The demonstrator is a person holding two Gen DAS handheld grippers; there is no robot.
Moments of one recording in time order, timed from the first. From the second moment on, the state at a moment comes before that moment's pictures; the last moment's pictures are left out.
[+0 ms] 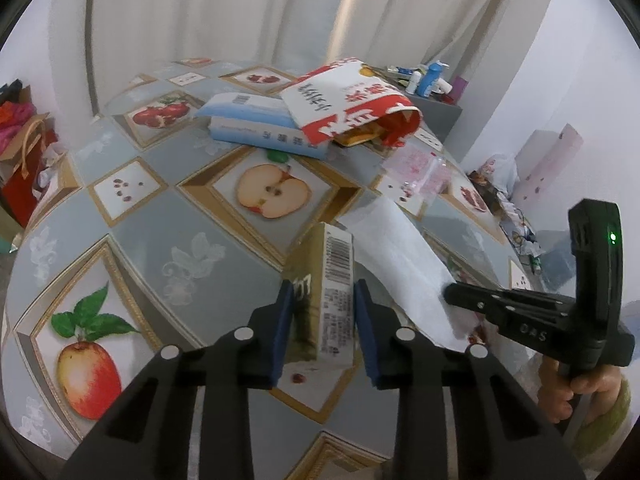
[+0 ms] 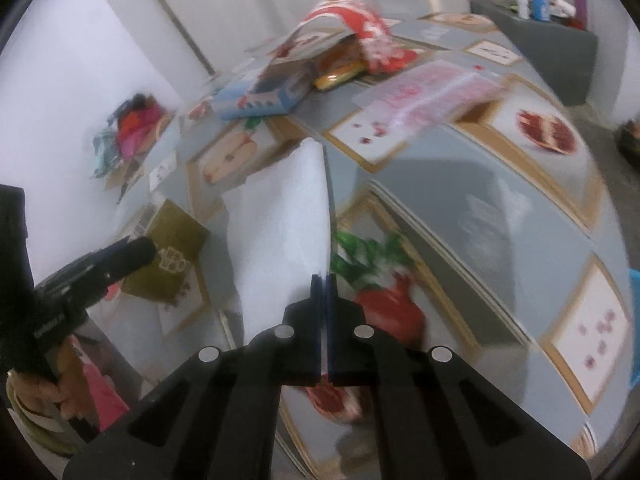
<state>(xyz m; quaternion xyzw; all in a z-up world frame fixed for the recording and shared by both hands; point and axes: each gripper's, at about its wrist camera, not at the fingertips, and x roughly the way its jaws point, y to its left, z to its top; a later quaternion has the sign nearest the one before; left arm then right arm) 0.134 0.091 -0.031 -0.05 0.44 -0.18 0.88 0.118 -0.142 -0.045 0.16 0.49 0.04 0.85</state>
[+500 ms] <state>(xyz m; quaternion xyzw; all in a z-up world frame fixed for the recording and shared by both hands) 0.129 0.073 -0.032 -0.01 0.44 -0.19 0.88 0.086 -0.173 -0.036 0.20 0.46 0.00 0.86</state>
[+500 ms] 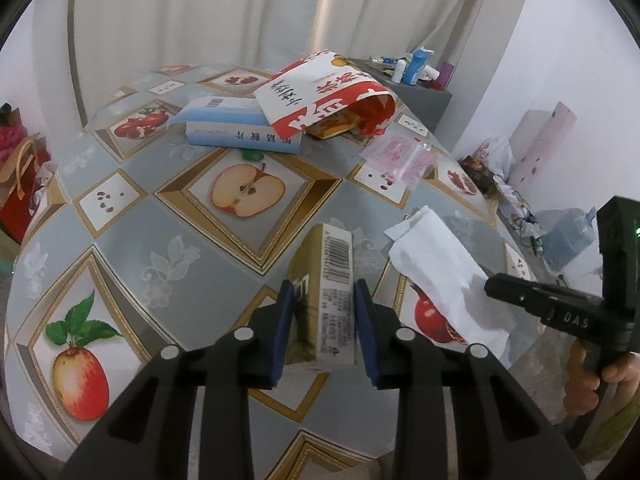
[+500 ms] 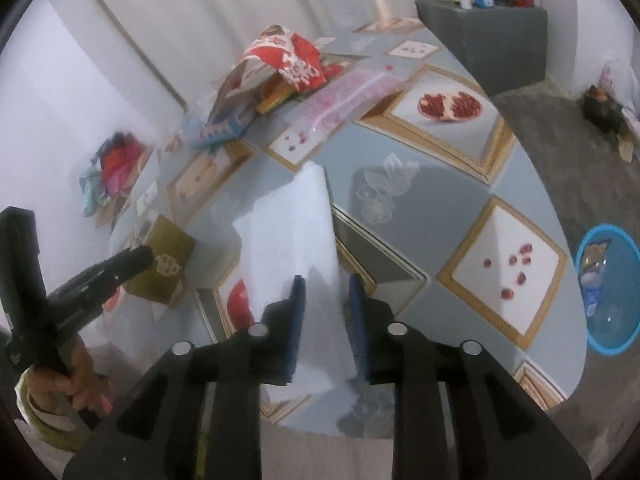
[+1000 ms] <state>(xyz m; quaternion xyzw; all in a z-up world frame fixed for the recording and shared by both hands) 0.133 0.068 -0.037 0.00 0.45 -0.19 0.88 0.107 -0.163 -0.045 0.16 0.47 -0.02 0.87</state>
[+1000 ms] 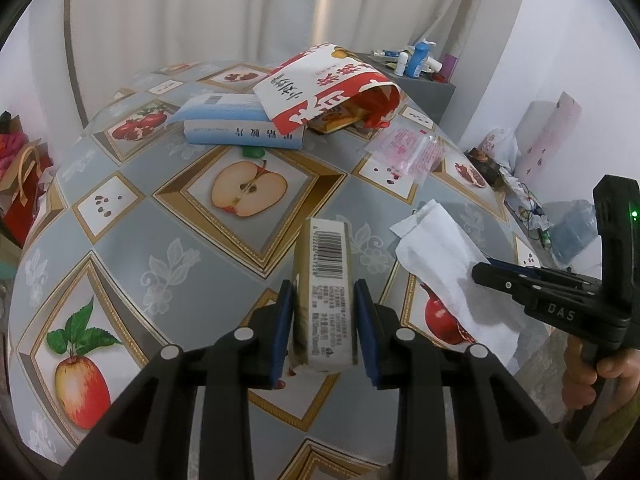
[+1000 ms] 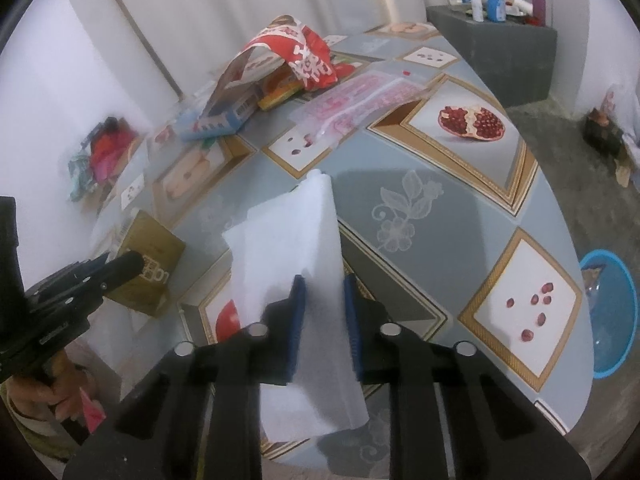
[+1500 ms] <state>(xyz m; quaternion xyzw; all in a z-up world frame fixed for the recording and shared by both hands) 0.133 0.069 -0.035 0.00 0.44 -0.19 0.88 0.100 -0.164 -0.030 0.17 0.45 -0.01 0.88</state>
